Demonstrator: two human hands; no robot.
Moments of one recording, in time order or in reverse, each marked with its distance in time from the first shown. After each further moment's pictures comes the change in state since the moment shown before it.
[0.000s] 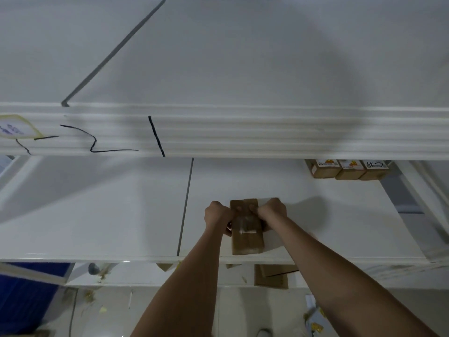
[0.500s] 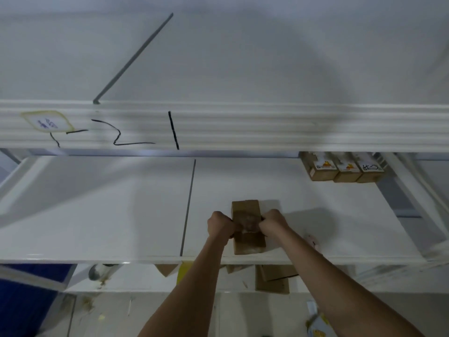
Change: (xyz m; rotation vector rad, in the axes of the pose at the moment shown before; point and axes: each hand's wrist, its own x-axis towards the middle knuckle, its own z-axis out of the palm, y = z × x) left_hand -0.019 -0.023 0.002 -0.046 -0.006 0.048; right_hand -0.013 0.027 0.003 -0.146 -0.051 -0.089
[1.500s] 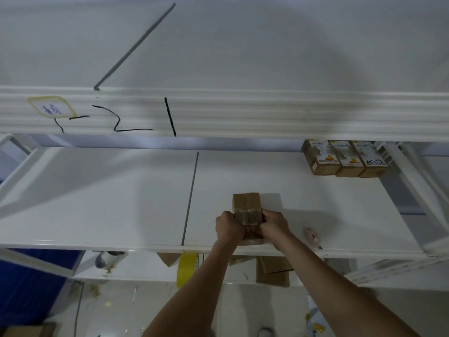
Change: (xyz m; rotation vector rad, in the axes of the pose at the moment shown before) left_hand -0.027 -0.021 0.023 0.091 0.085 0.210; right_hand -0.016 0.037 0.010 0.285 -0.083 -0.250
